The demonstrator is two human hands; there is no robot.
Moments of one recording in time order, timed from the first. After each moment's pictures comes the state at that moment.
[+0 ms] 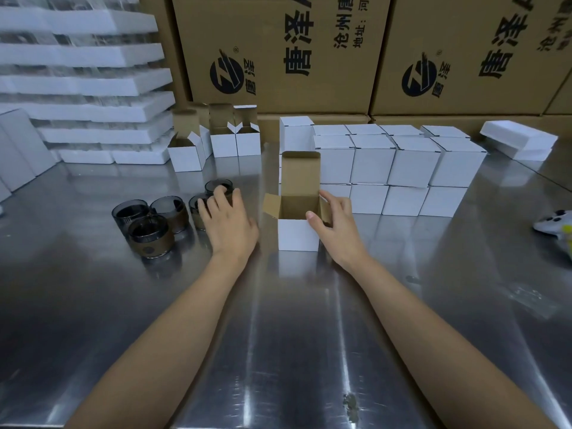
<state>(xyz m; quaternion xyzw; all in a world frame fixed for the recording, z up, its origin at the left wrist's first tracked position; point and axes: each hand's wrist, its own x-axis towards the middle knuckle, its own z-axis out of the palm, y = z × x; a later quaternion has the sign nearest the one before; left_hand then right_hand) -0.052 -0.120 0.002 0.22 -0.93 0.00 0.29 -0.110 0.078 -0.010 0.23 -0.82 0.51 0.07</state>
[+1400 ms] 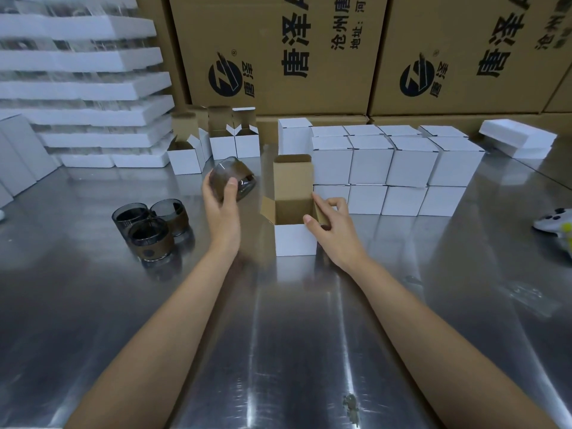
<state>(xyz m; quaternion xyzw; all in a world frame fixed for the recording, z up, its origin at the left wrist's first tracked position) -0.053 -0.116 0.032 0.14 -0.60 -0.69 0.38 -0.110 0.076 -0.009 0.25 -0.83 0.49 0.08</state>
